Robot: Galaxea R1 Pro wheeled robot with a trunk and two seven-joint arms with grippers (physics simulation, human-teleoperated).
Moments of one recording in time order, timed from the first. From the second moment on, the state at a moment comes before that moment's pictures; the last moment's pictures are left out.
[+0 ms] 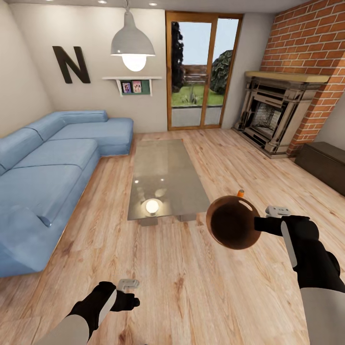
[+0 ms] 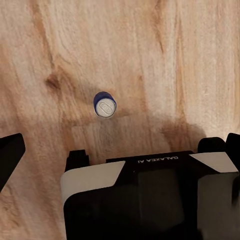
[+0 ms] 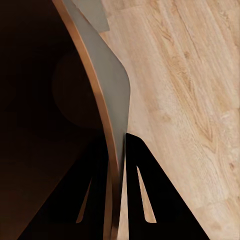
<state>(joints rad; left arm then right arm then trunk) -0.60 -0.03 0.00 -0.41 0.00 0.59 -0.13 -0.66 -0.17 -0.20 -1.33 0.05 1.05 0.21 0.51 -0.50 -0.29</state>
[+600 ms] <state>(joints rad) -0.60 -0.03 0.00 -0.41 0.00 0.59 -0.13 -0.66 -0.18 -0.20 -1.33 0.04 1.05 0.22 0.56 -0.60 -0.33</state>
